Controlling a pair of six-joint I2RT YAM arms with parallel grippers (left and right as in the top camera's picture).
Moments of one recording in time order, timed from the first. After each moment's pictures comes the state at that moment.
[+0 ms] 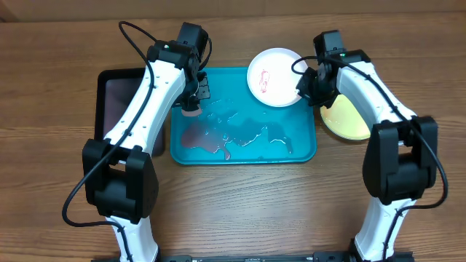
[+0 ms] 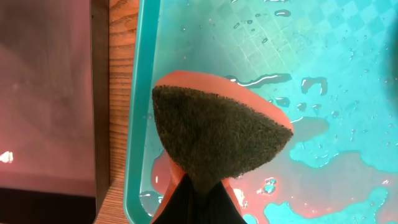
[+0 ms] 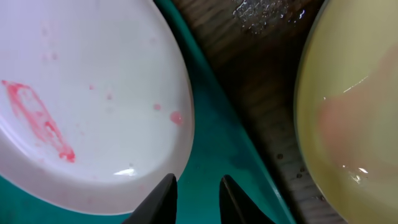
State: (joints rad) left arm -0.29 2.00 1.78 -1.16 -0.11 -0.47; right arm 0.16 2.09 1.61 -0.86 -0.10 0.72
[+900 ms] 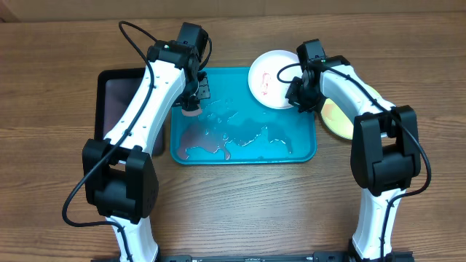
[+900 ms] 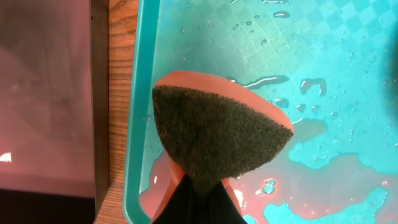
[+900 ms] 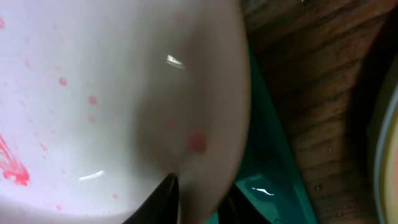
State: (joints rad) left arm -0.29 2.00 1.78 -1.16 -0.11 -0.47; right arm 0.22 2.17 1.61 -0.83 -0.05 0.66
